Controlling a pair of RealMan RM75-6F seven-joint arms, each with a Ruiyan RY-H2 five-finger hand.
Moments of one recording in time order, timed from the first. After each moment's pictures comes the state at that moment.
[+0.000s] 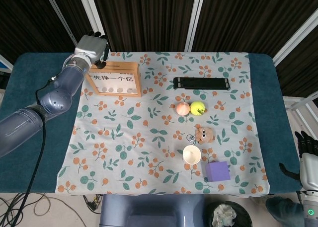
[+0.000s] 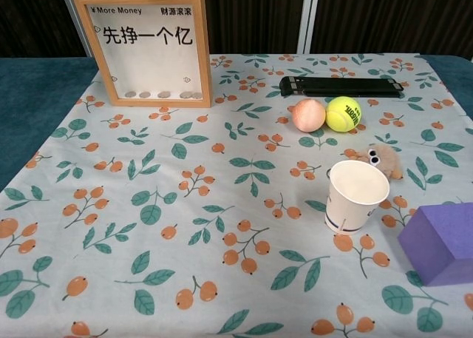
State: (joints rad) left arm -1.48 -1.22 -0.05 -1.00 0.00 0.30 0.78; right arm 0.03 -1.10 0.14 -1.76 -1.23 1.47 -0.13
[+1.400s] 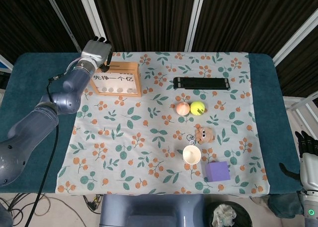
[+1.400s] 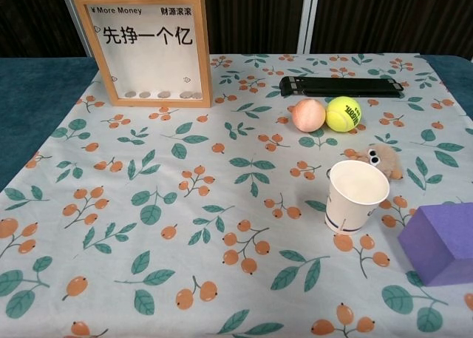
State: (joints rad) left arm -1.56 -1.36 0.21 -0.82 0.17 0.24 0.39; right arm 0.03 -1.09 0.14 -1.76 -1.23 1.47 -0.13
